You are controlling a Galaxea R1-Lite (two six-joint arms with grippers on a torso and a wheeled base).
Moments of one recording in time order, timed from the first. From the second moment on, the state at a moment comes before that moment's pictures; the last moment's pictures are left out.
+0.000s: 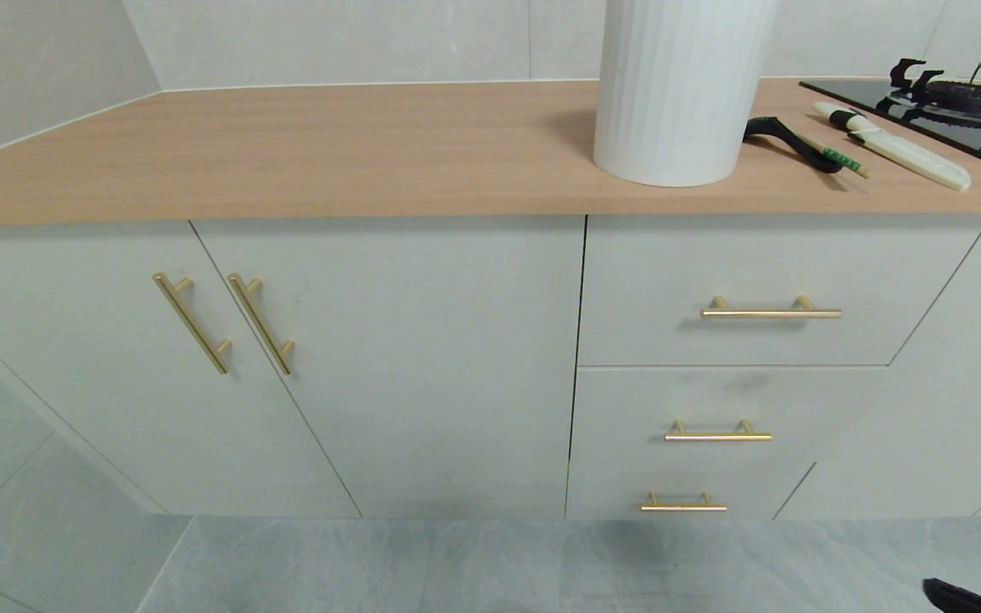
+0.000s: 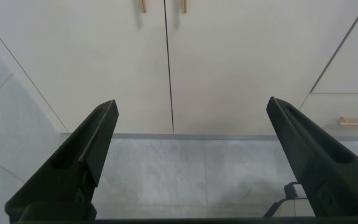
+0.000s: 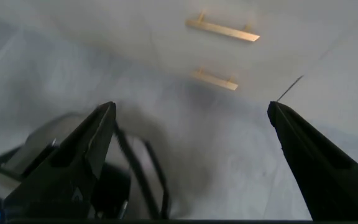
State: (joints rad) left arm 0.00 0.00 0.00 0.00 0.00 0.00; right arm 0.20 0.86 -0.36 -0.01 0.18 -0.07
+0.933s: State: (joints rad) left arm 0.00 0.00 0.00 0.00 0.00 0.00; right arm 0.26 1.84 -0.52 -0.74 -0.09 0.06
